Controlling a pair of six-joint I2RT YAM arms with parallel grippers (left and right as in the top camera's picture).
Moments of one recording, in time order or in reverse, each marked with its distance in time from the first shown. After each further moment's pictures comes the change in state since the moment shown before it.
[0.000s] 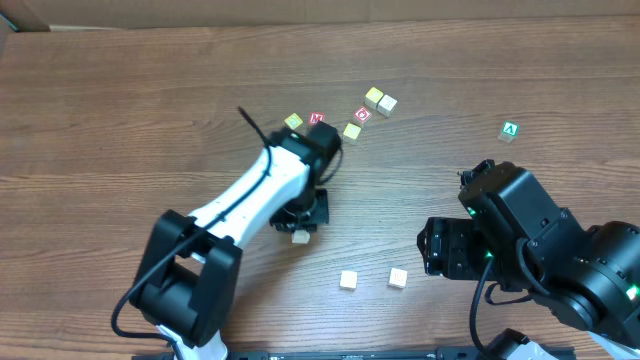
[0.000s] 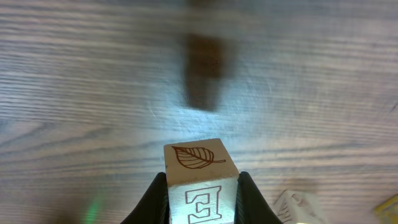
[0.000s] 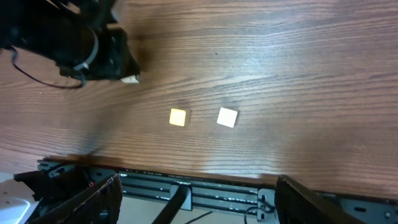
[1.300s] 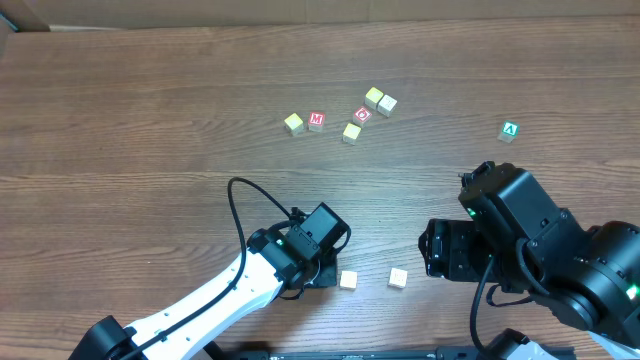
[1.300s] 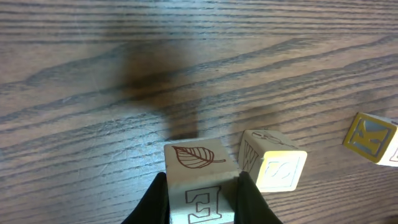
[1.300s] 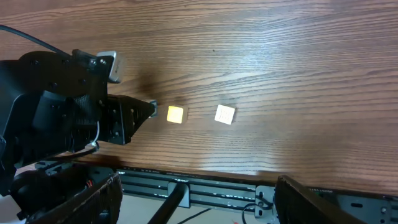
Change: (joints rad) left arm -0.229 -0.487 -0.552 0.464 0.028 -0.212; right arm 0.000 0.000 0.000 -0.011 -0.001 0.000
